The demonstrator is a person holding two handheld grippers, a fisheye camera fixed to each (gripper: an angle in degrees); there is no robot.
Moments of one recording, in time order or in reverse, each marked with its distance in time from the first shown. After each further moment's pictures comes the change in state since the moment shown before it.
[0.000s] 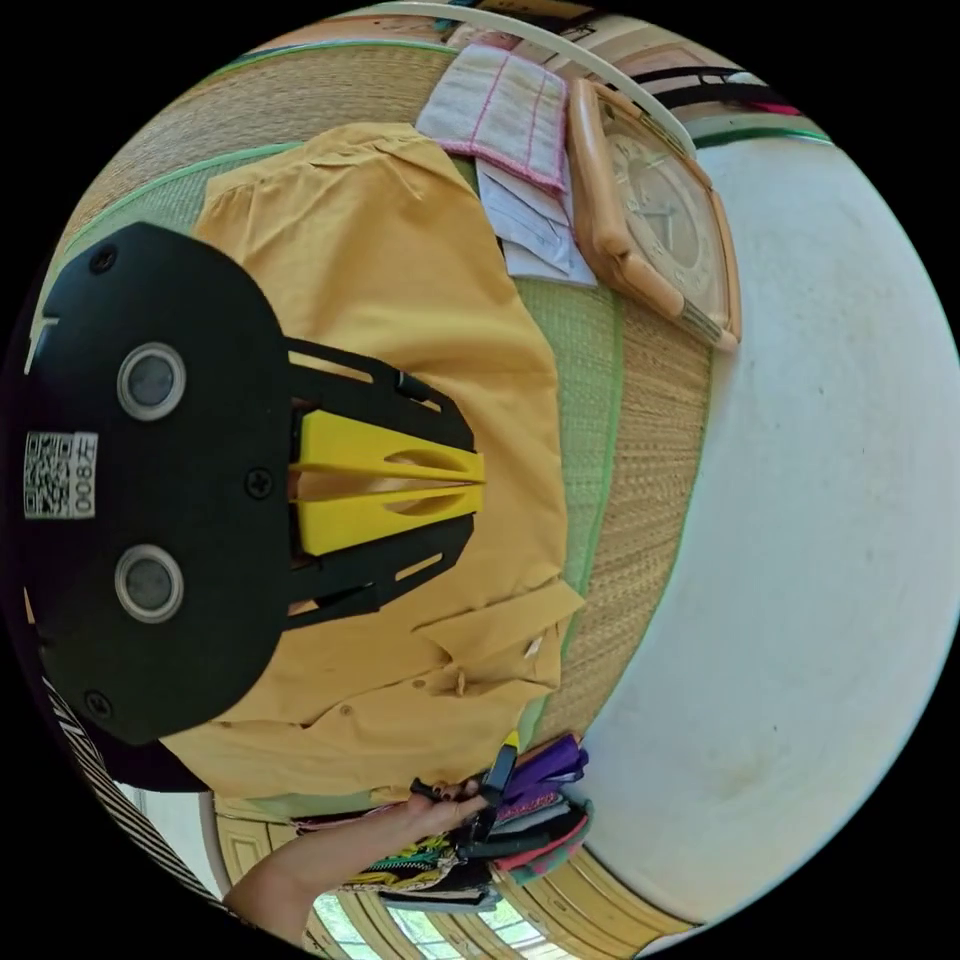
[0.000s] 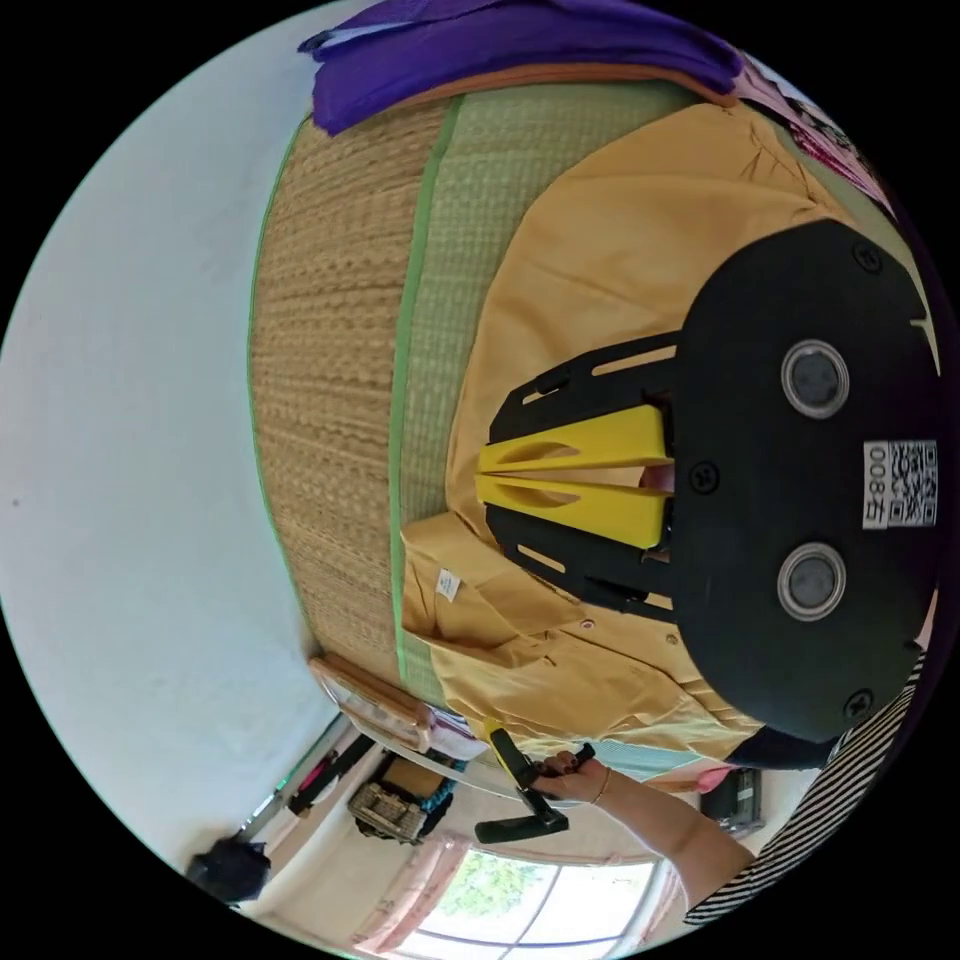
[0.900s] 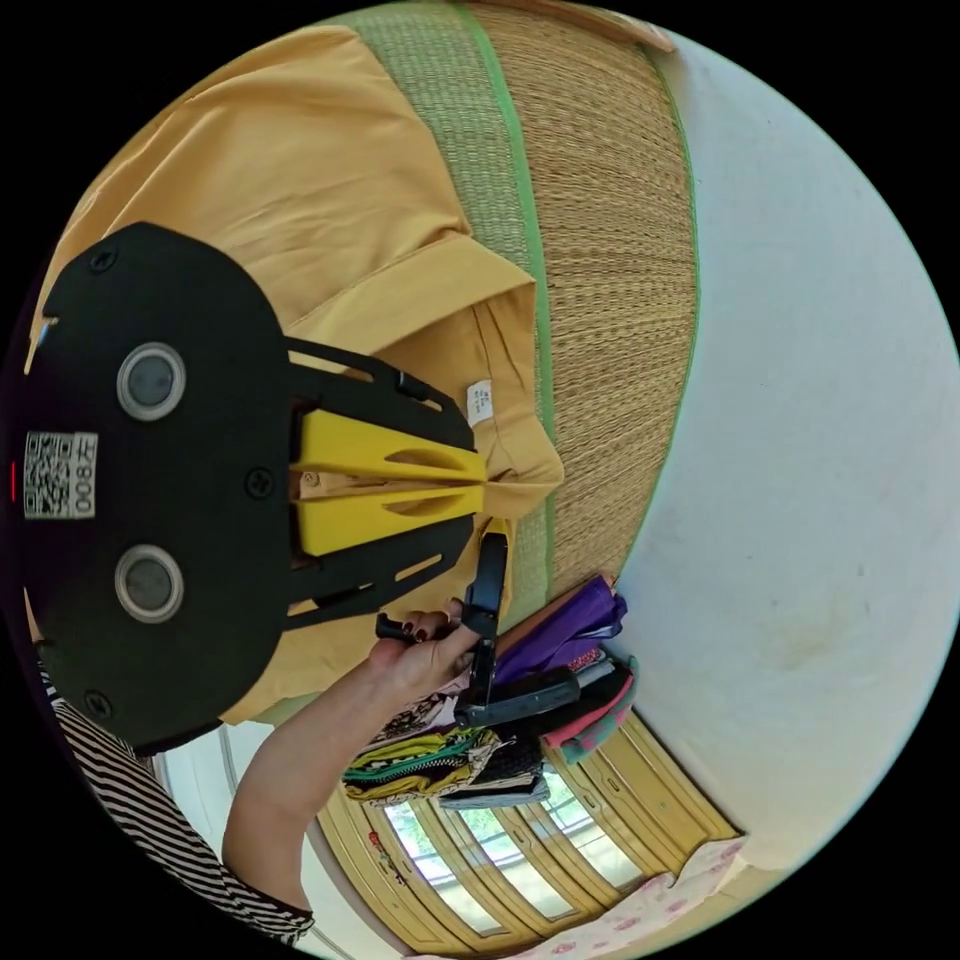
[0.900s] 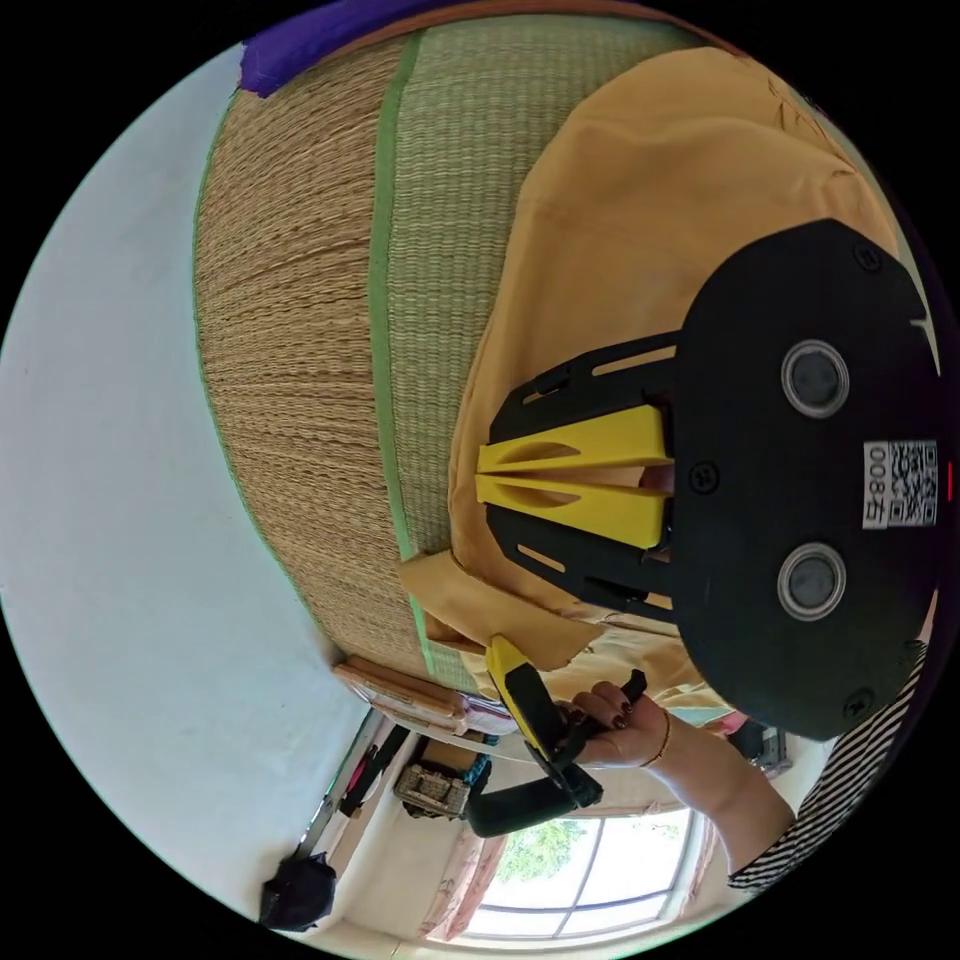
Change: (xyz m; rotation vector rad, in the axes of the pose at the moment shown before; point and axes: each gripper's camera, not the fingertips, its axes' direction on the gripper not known) left arm 0.157 -0.065 0.082 -0.060 0.416 0.199; right arm 0.056 0.008 0.060 -0.029 -0.126 0.124
